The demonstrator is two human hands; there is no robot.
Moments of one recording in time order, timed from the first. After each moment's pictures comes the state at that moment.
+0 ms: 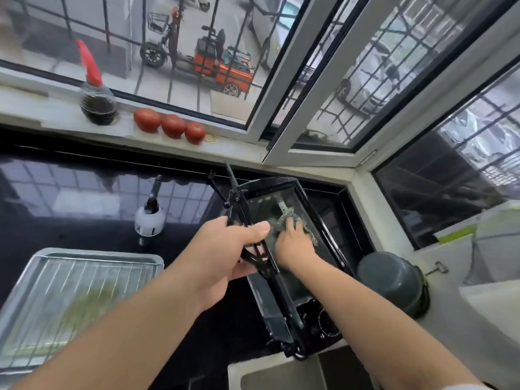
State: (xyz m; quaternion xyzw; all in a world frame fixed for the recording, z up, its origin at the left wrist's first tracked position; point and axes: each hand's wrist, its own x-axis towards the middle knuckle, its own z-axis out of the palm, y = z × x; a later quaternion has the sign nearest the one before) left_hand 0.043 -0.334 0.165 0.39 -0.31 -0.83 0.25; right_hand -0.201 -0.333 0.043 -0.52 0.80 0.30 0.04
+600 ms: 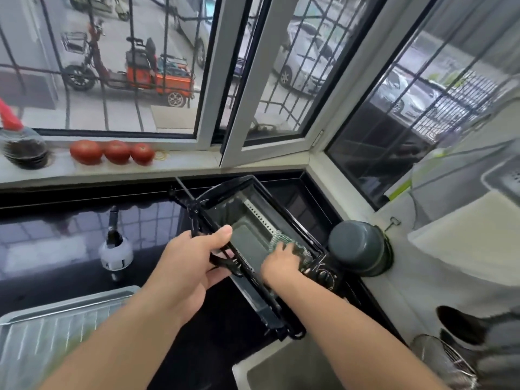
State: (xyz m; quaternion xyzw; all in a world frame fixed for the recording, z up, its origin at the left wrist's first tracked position) left_hand 0.036 -0.333 0.171 0.40 -0.31 -0.83 0.23; right_hand -0.172 -0.279 0.057 -0.34 0.85 0.37 0.13
